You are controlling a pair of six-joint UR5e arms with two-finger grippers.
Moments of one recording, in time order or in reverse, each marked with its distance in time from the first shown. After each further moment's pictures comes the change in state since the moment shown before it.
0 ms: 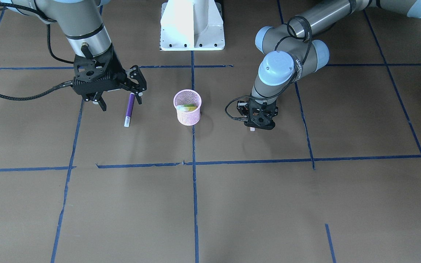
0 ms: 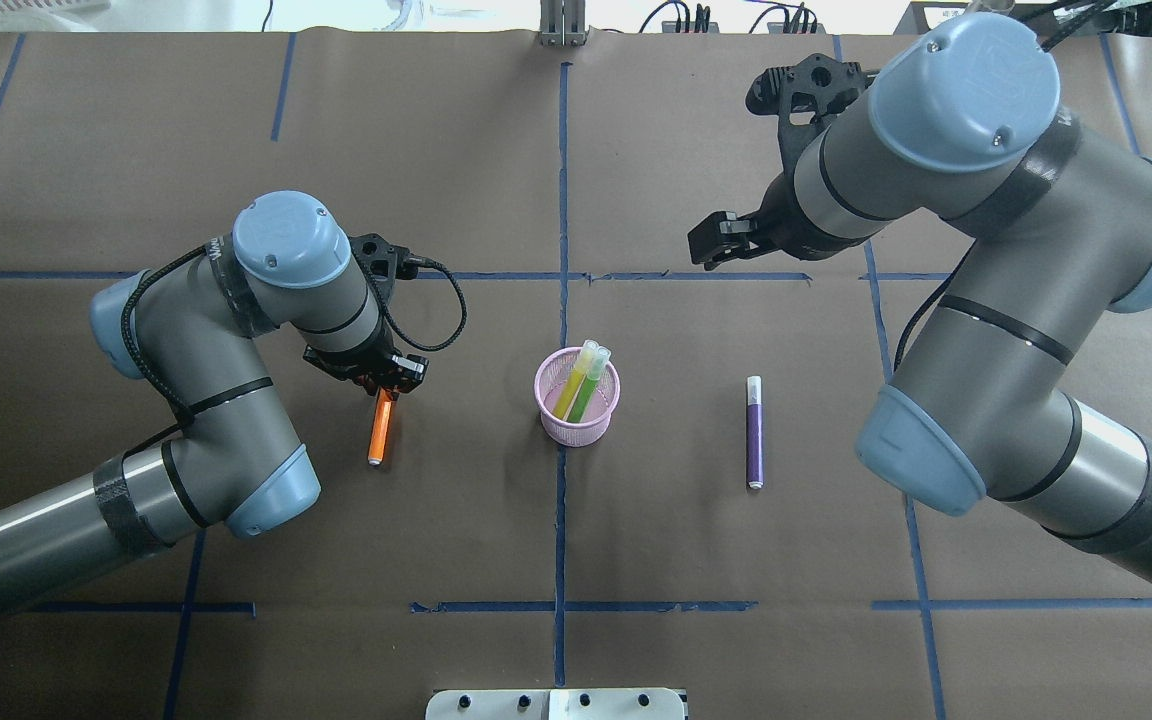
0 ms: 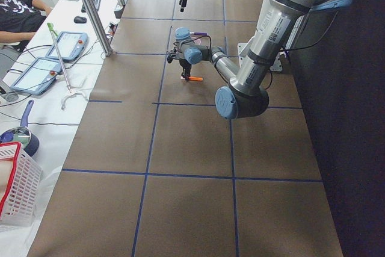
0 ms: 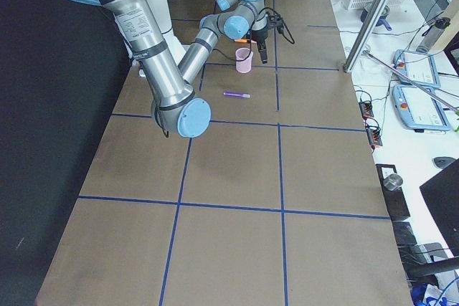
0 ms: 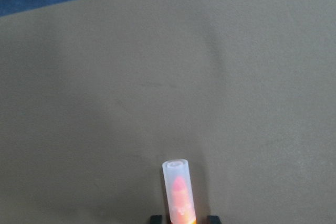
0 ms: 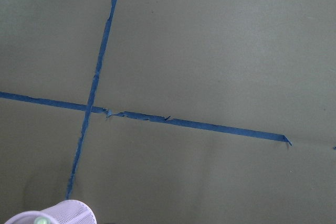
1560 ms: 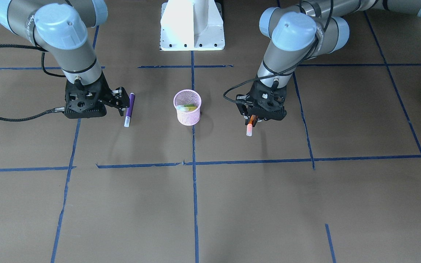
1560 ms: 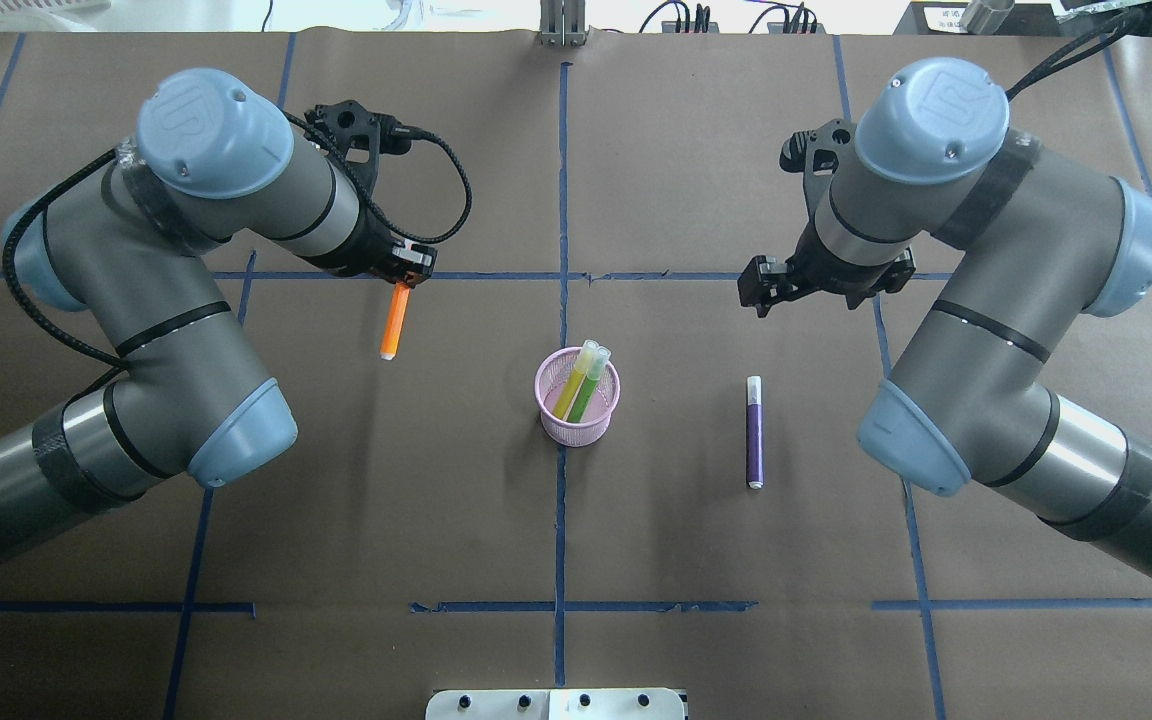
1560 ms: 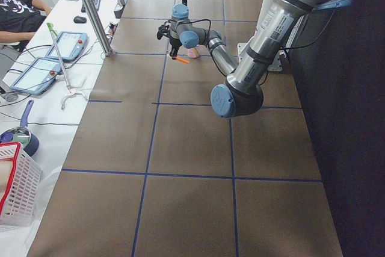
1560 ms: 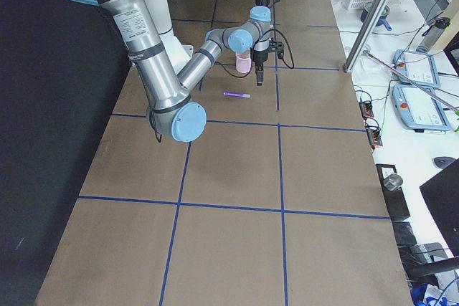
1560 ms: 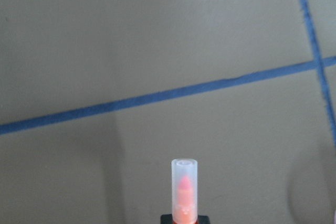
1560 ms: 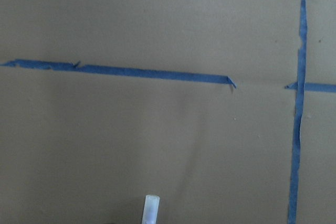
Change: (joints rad) left arm -0.102 -0.044 -0.181 -0.082 0.133 -0.006; right arm -0.013 -0.065 -0.112 -0.086 0.077 -0.023
